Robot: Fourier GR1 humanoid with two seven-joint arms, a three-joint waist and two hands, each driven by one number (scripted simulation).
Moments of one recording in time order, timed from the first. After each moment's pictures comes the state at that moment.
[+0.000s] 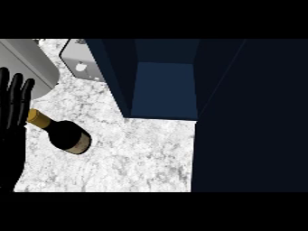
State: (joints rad) left arm -0.02 0.08 -0.01 -2.10 -0.02 0.03 -0.04; right arm 0.02 -0.06 -0.03 -2.10 0.01 0.03 -0.01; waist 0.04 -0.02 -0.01
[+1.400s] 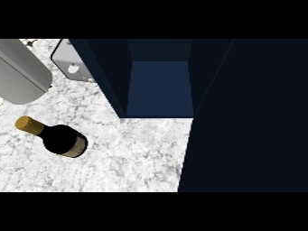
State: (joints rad) left arm -0.07 0.45 0.36 -2.15 0.88 -0.18 0.45; right arm 0.11 0.00 0.36 -2.49 0.01 -0.07 0.47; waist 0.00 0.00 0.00
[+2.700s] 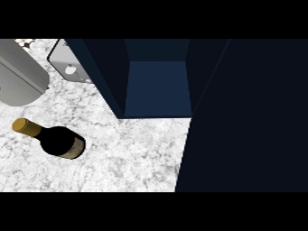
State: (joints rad) left arm -0.03 0.38 0.36 -1.97 0.72 -0.31 0.39; right arm 0.01 -0.09 0.53 -2.50 0.08 -0.27 0.59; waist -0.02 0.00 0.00
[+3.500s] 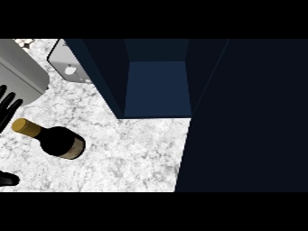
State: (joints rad) left arm 0.01 0.30 0.34 -1.69 0.48 -0.45 0.11; right arm -0.09 -0.16 0.57 -2.51 0.10 -0.38 0.67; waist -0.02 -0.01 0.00
